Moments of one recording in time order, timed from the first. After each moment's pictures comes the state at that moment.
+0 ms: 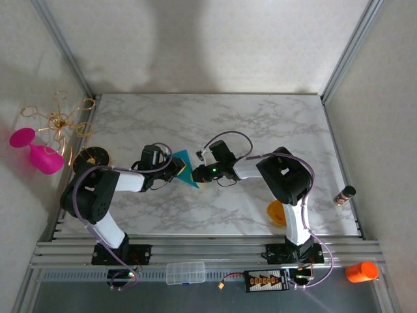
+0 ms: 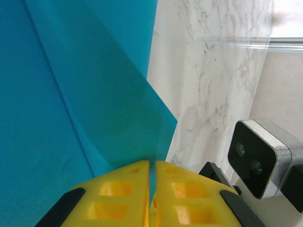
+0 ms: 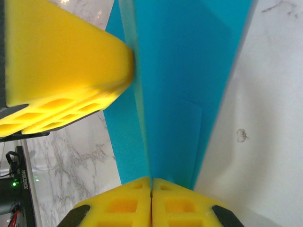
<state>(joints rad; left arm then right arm) -0.30 1.68 0.59 0.43 0.47 -1.13 0.72 2.04 1.06 0.15 -0.66 0.49</state>
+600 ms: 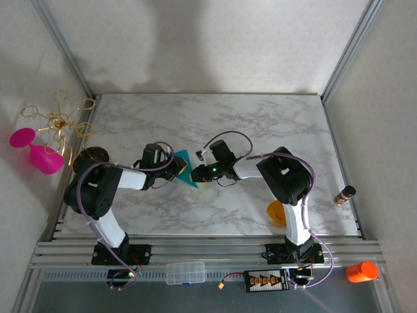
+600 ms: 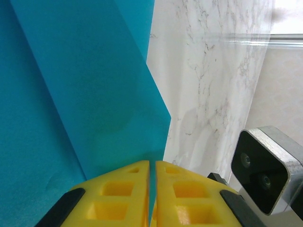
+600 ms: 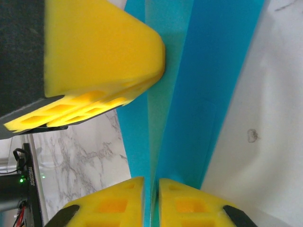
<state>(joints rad) -0.30 1.73 0.62 0.45 0.49 -1.13 0.71 2.04 1.06 0.16 -0.68 0.49</state>
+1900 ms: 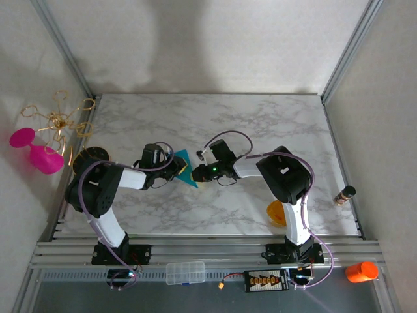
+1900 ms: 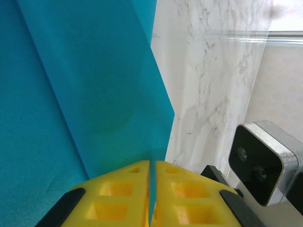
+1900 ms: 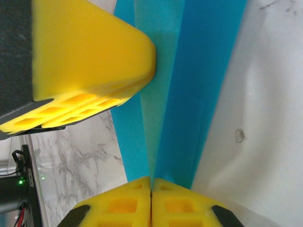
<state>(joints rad) -0.29 1.75 0.62 0.47 0.52 -1.13 0.70 2.05 1.08 0.13 -0.69 0.49</state>
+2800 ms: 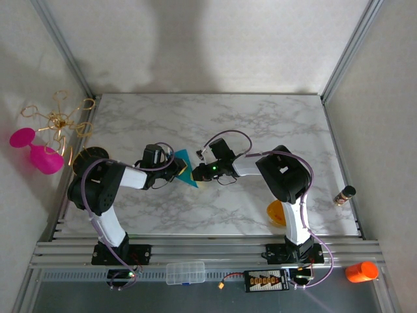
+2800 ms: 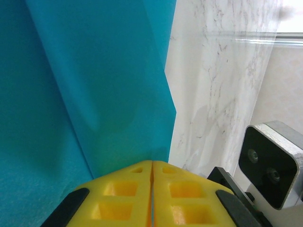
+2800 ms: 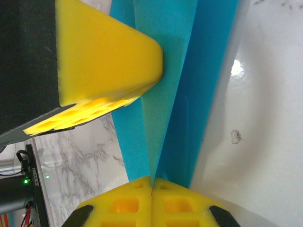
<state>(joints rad) -0.29 1.78 0.62 0.47 0.51 -1.12 0.70 2.07 1.11 0.07 -0.71 0.50</state>
